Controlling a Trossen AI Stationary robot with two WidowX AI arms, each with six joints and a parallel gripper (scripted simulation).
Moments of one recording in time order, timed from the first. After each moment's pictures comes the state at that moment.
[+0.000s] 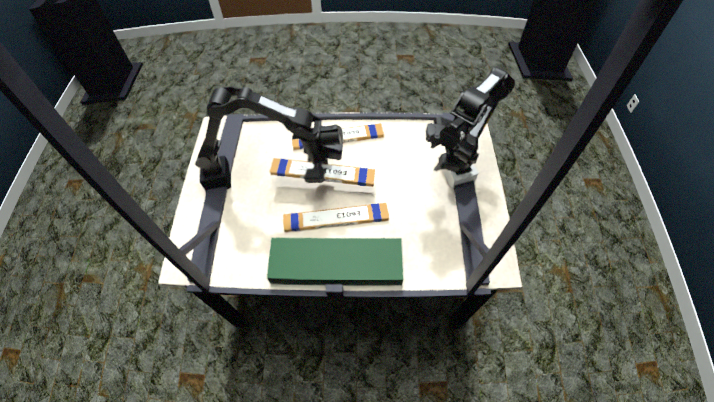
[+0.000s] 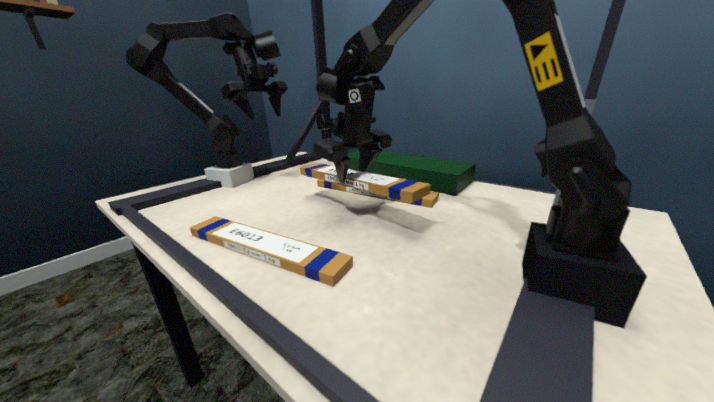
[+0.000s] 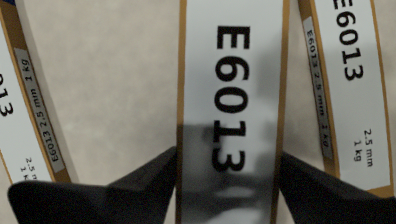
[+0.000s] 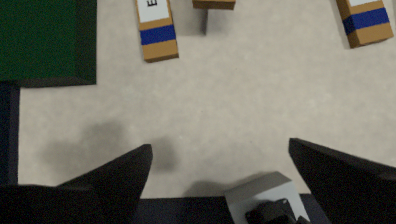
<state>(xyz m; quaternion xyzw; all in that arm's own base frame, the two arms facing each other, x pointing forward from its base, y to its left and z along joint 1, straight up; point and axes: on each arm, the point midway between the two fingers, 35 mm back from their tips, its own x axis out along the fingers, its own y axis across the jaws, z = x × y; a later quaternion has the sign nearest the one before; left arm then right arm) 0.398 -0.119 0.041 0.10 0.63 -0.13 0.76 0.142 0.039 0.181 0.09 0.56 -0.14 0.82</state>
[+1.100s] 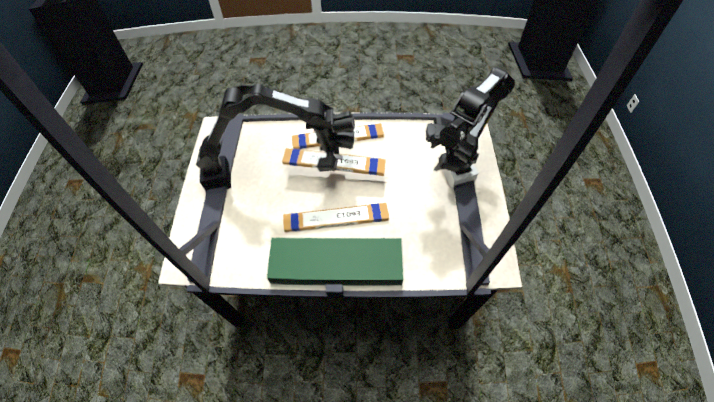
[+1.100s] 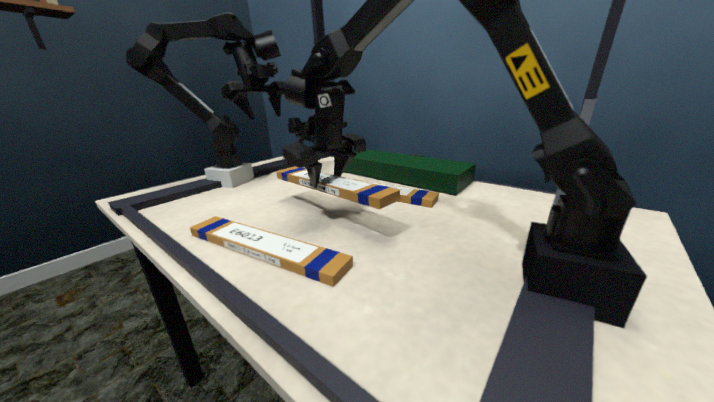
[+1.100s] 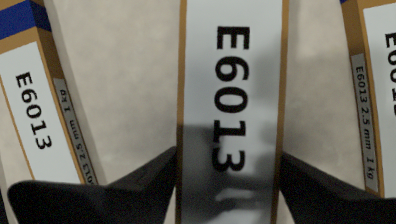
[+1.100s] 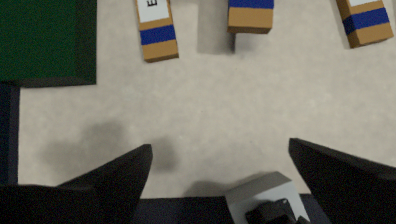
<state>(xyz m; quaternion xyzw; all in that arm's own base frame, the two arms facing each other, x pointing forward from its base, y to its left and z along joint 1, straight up) 0.445 -0.081 0.036 0.10 0.62 -0.13 0.76 0.142 0.039 0.181 0.09 0.56 -0.14 0.82</state>
